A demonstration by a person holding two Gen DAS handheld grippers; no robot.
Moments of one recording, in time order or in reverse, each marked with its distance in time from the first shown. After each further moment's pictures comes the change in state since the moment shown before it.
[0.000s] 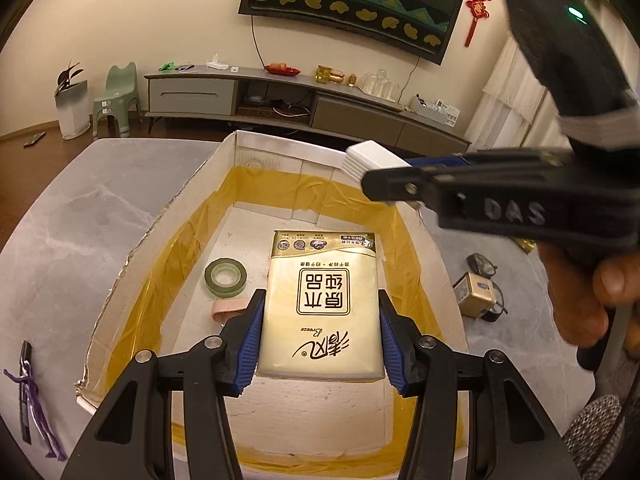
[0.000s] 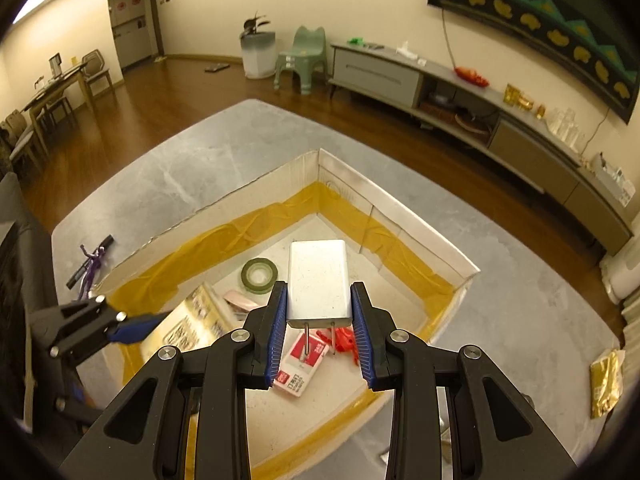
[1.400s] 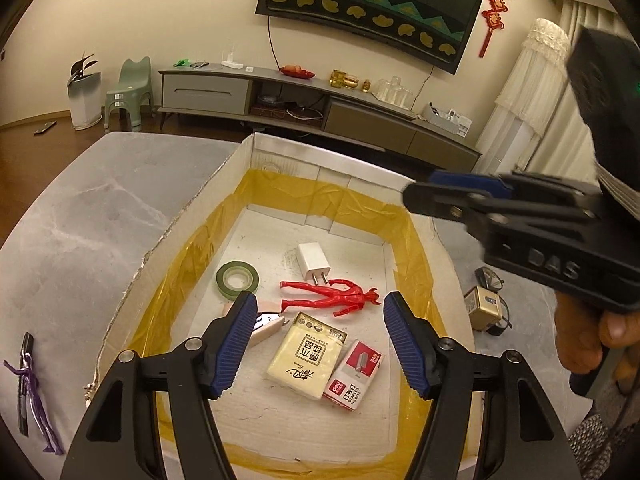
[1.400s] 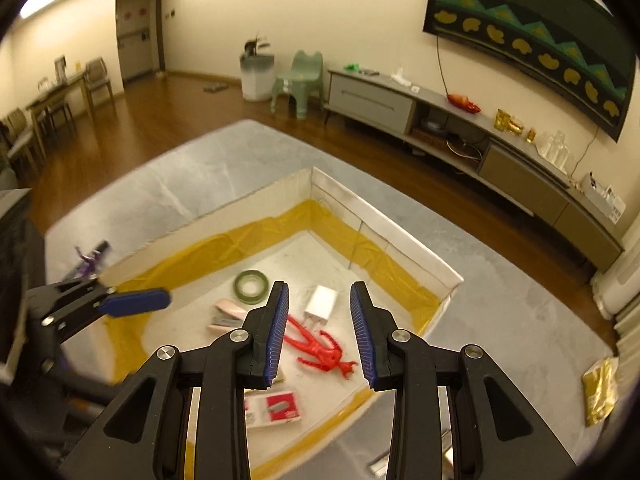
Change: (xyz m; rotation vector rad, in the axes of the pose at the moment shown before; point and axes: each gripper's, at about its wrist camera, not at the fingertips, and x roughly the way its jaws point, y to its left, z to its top) left arm -0.002 0.011 0.008 -0.053 -0.024 0.017; right arm -0.030 0.003 -0.026 -0.017 -0.147 -0.022
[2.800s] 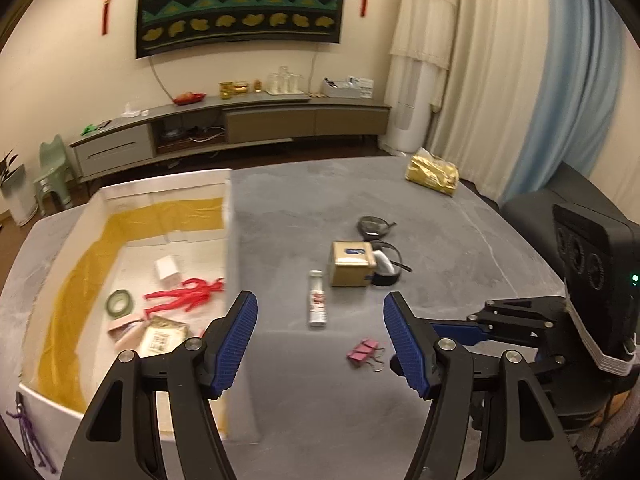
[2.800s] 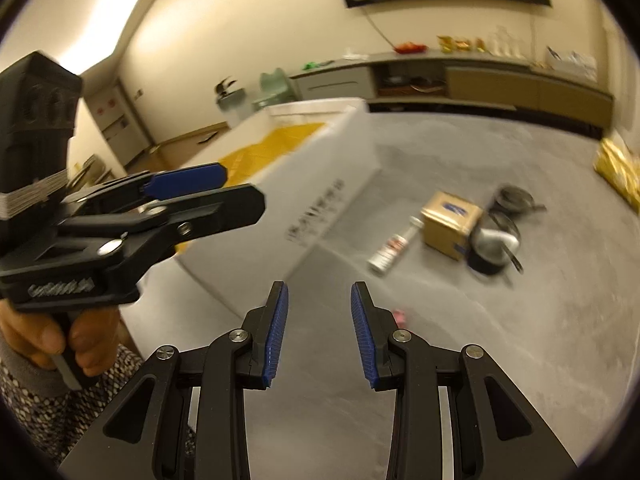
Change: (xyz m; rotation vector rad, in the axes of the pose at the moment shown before) left arm -0.019 -0.179 -0.050 0.373 0.030 -0.147; right arm -0.104 -0.072 -0.222 0.411 -0.039 0.119
